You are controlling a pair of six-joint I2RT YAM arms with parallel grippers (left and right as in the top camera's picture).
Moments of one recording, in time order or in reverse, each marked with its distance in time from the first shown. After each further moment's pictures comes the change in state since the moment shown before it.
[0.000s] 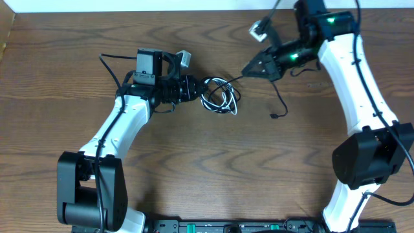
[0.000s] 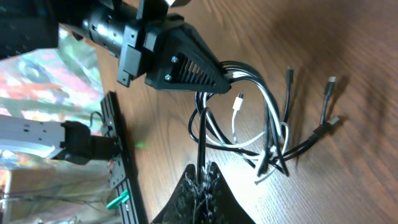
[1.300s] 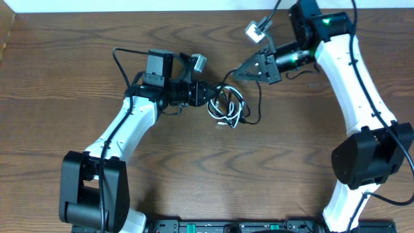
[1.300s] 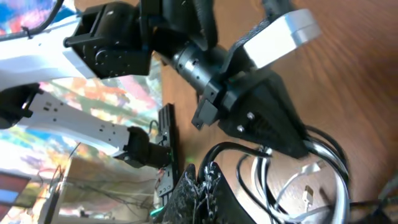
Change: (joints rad) left arm -0.065 0.000 0.000 -0.021 0.011 0.150; right arm -0.017 0.000 0.000 -0.089 -0.277 -0.124
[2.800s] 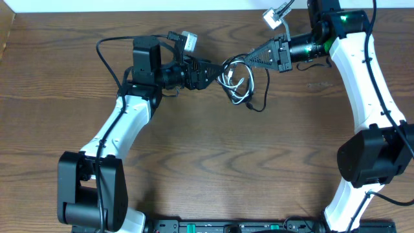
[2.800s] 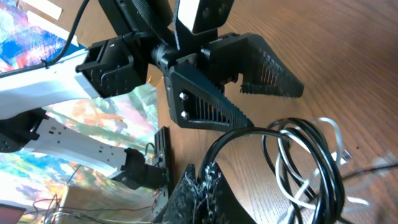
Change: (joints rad) left arm 0.054 0.000 0.000 0.433 0.168 -0.105; right arm -0.066 0.000 0.000 0.116 -0.060 0.115
